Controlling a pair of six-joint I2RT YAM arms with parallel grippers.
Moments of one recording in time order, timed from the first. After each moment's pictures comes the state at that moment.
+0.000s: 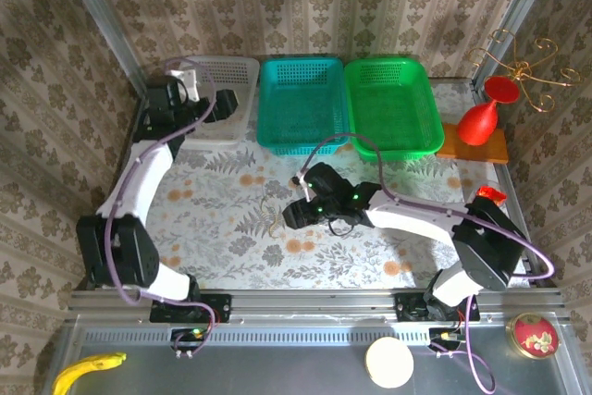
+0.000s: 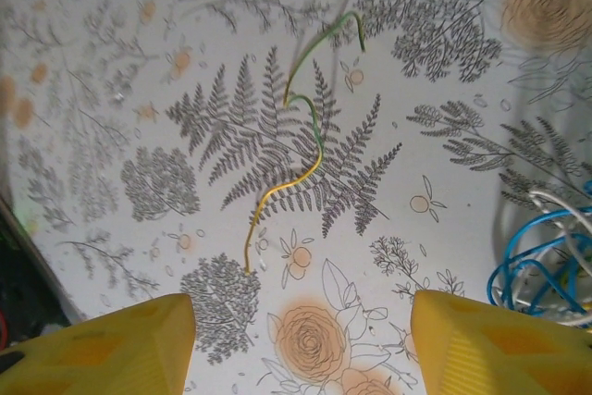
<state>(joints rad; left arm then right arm) -0.12 1.42 1.19 -0.21 0.38 -0.28 0.87 1.57 0.97 -0.27 -0.16 0.45</state>
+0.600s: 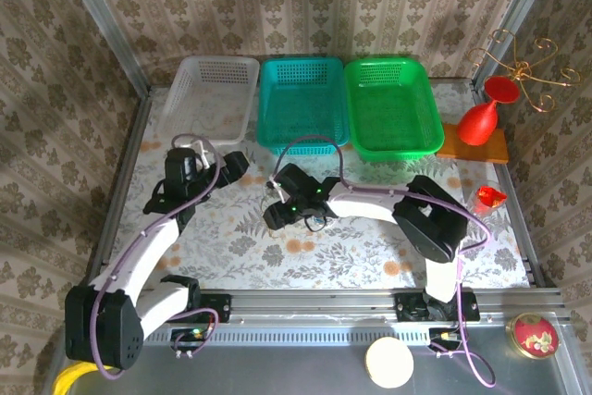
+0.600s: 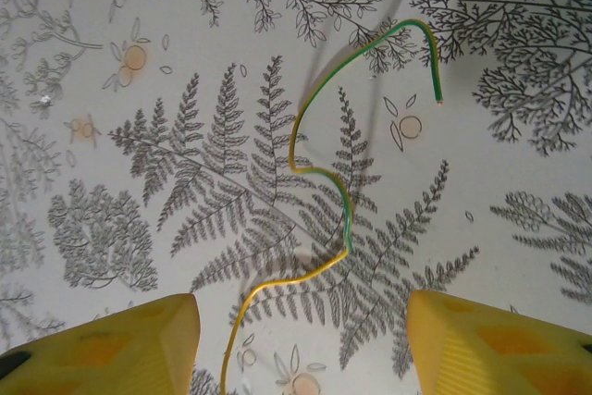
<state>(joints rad) -0.23 1.01 0.61 -0.13 0.29 -0.62 0.90 1.89 1.19 -0.27 -0.16 0.39</state>
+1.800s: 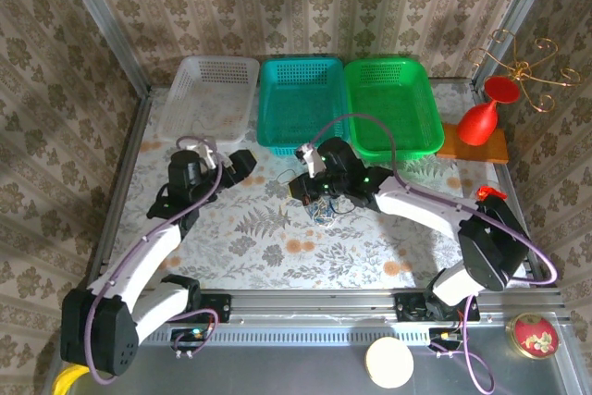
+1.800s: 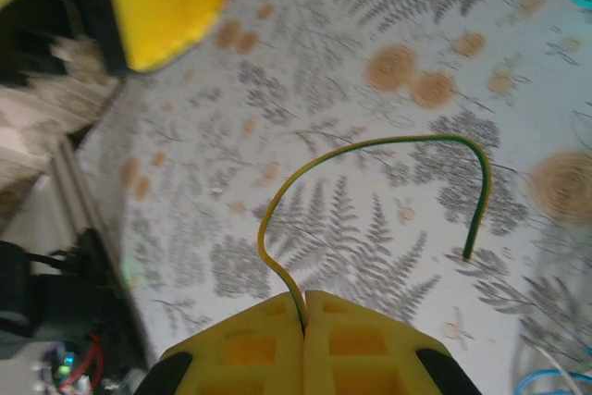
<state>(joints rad) -0.33 1.01 0.58 0.03 0.37 -0.79 0.74 1.51 1.01 -0.12 -0.38 0.41</state>
